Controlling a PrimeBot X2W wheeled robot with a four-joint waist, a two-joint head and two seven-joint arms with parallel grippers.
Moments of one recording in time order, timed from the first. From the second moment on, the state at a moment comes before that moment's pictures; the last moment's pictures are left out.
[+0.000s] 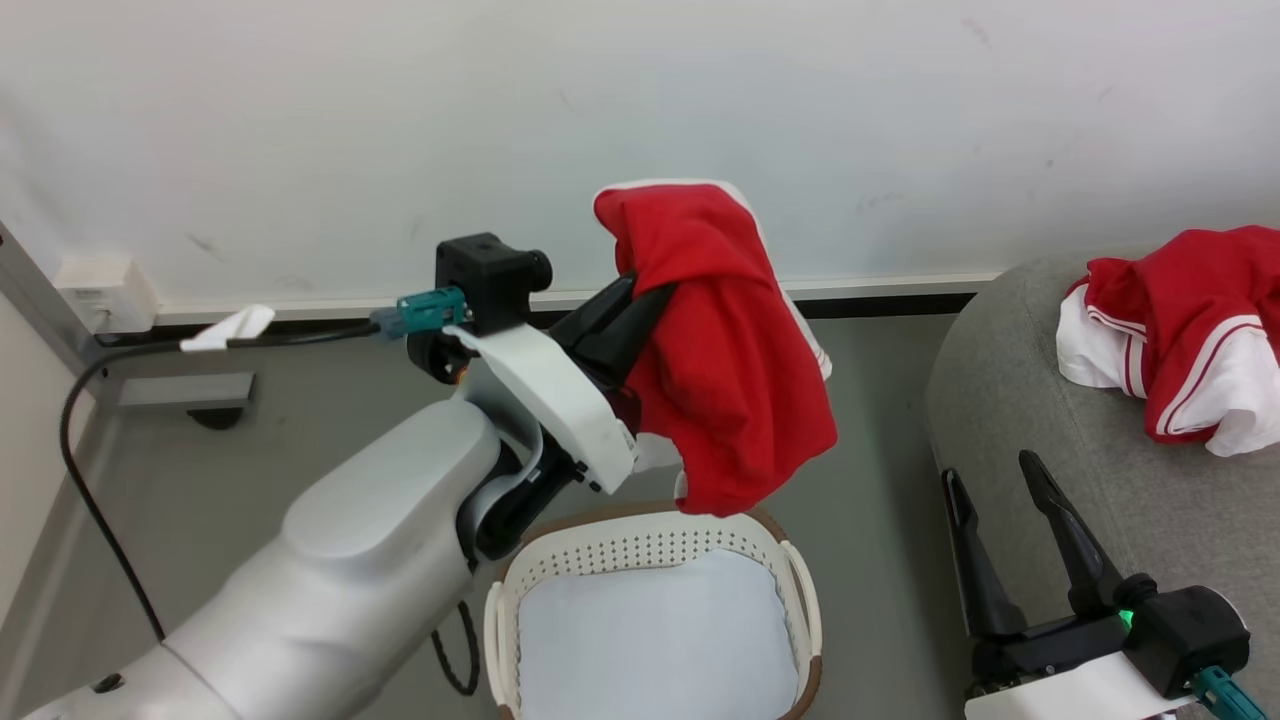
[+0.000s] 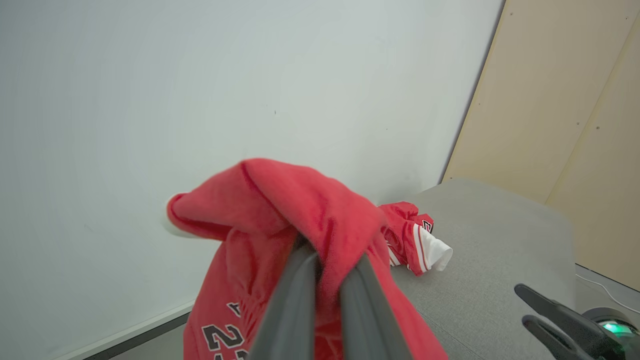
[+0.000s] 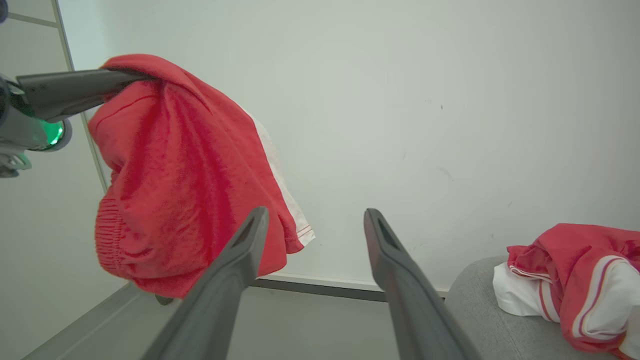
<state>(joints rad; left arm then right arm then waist) -0.97 0.30 -1.02 0.47 -0.99 -0.10 -0.26 -0.12 -0.08 0.18 0.10 0.27 0.13 -0.26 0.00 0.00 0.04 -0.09</state>
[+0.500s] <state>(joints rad) -0.94 0.29 -1.01 0.47 -0.97 -0.09 -0.26 -0.14 -0.11 0.29 0.09 0.32 0.13 -0.26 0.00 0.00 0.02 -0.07</state>
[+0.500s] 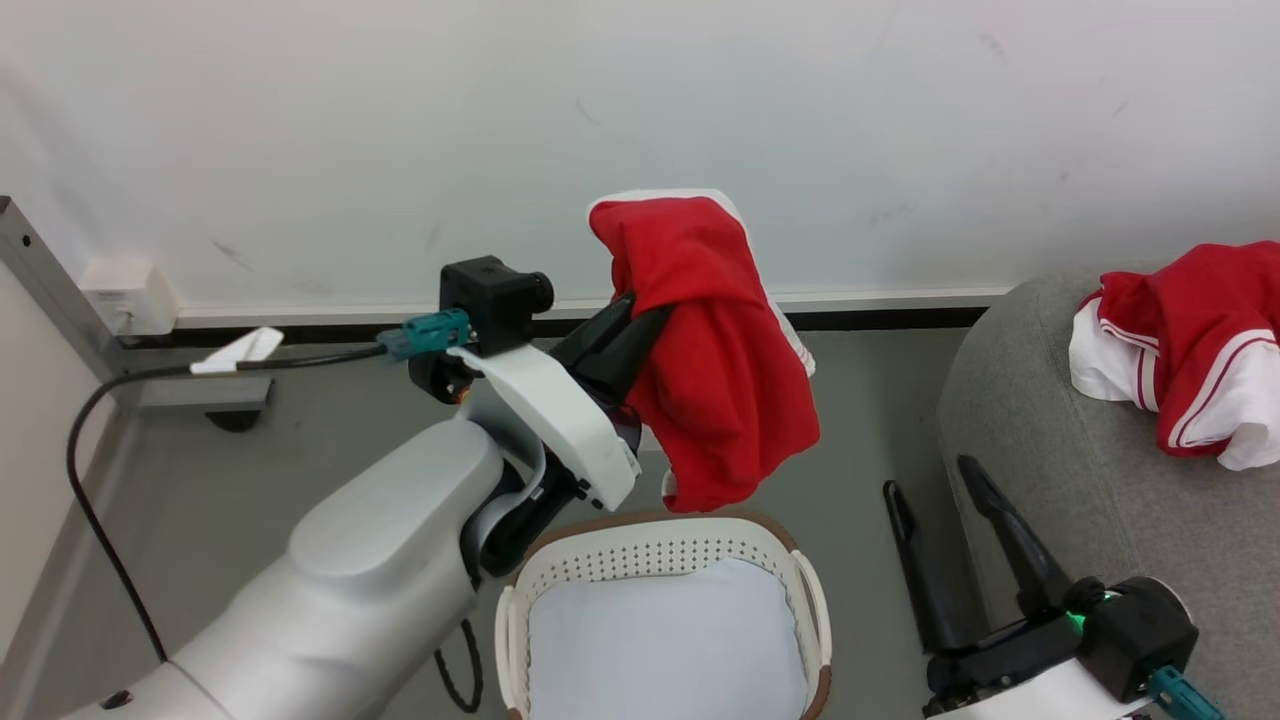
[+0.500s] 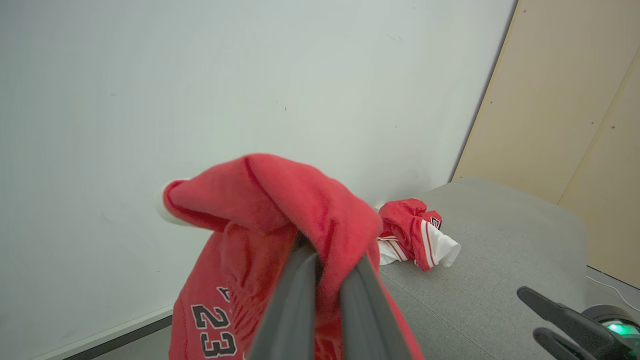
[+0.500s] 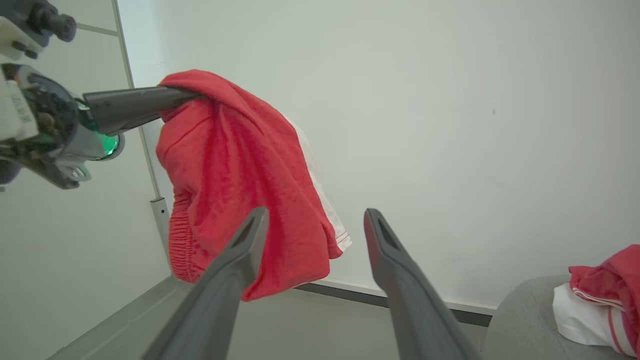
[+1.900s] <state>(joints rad) -0.90 0.18 -1.11 0.47 -0.95 -0.12 -0.24 -0.58 -0.07 0.66 0.69 0.56 0.13 -0.26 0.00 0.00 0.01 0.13</state>
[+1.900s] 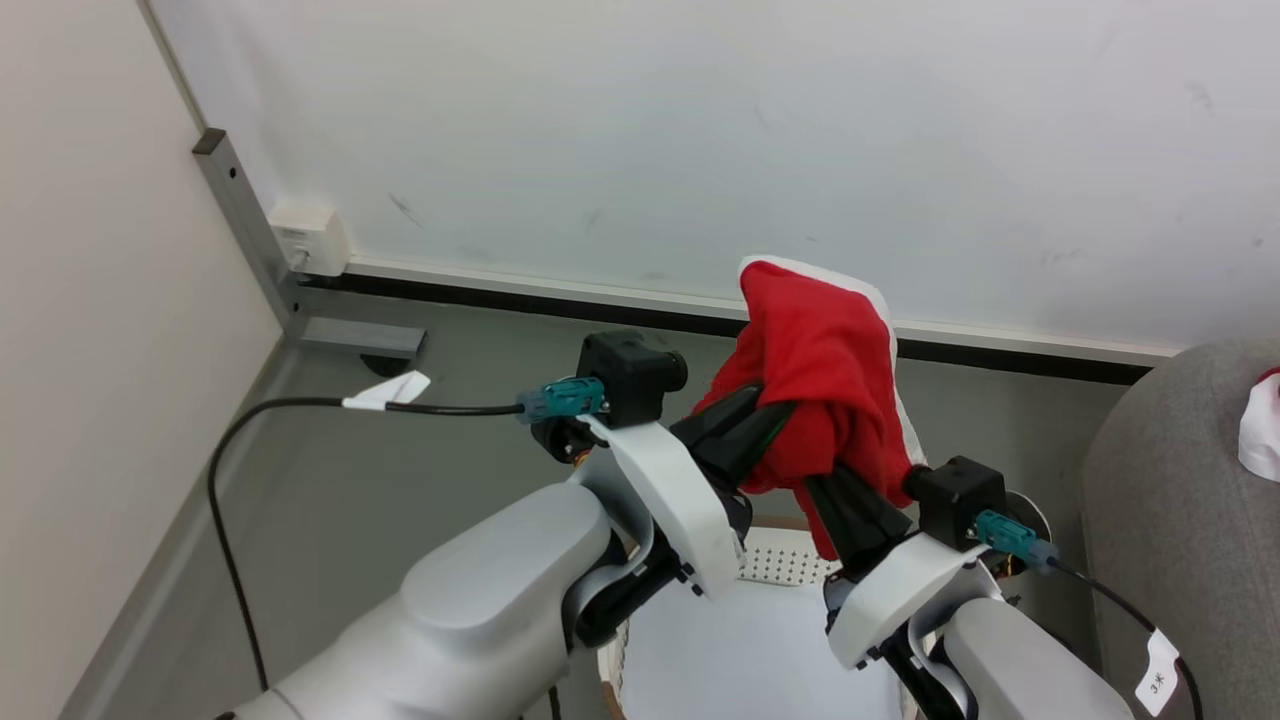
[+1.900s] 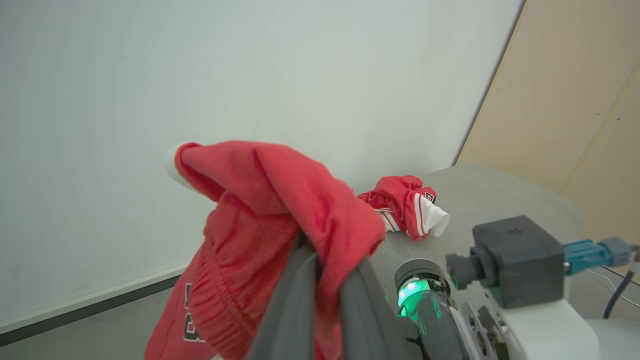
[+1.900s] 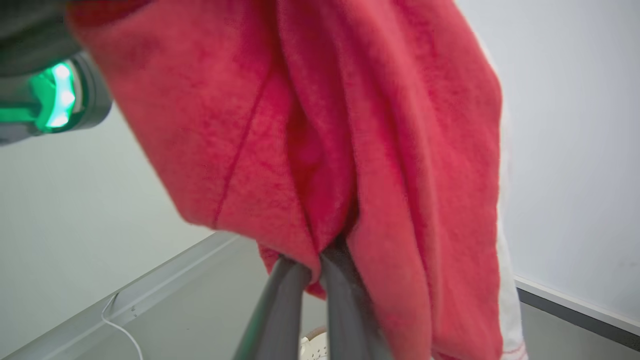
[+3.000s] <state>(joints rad) -0.77 0.22 -1.06 0.31 -0.86 -0.09 -0.26 -0.32 -0.15 0.19 0.31 0.36 0.13 -0.26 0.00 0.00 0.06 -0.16</state>
